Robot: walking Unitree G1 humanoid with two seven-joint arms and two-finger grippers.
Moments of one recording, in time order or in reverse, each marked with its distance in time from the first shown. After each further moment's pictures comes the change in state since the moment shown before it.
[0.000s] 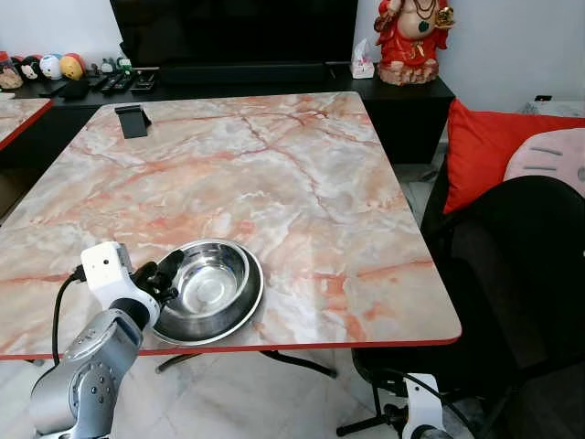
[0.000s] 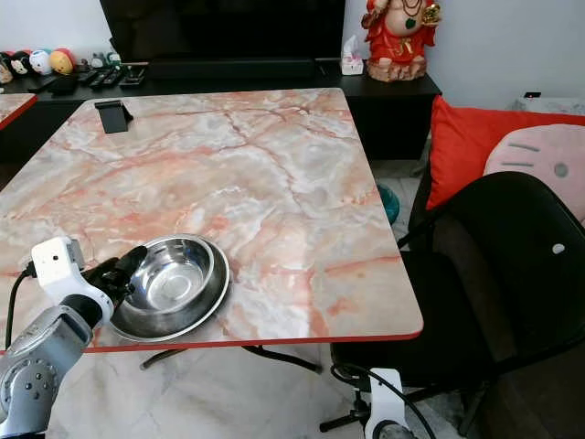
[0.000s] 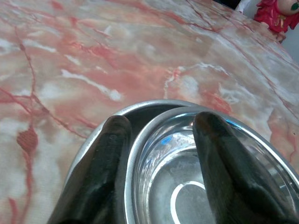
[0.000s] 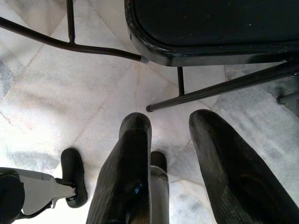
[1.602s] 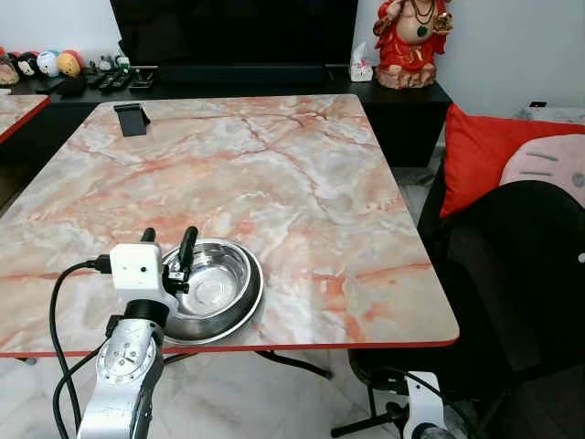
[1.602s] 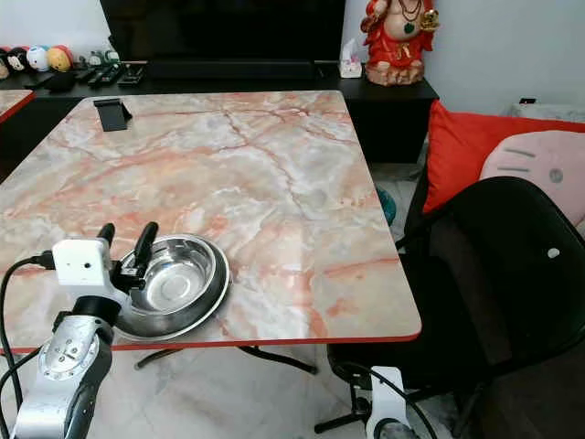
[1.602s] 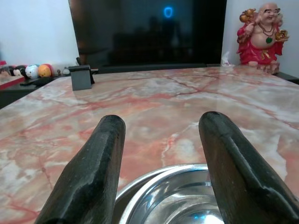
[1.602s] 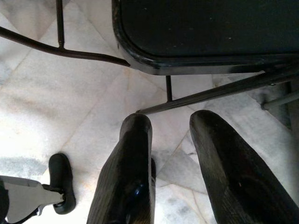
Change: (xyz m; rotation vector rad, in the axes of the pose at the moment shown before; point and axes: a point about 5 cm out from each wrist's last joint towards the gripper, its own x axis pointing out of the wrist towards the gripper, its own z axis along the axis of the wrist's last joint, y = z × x) left arm -0.007 -0.032 -0.006 0.413 -0.407 -0.025; right arm 0.000 -0.005 0.004 -0.008 -0.010 -0.027
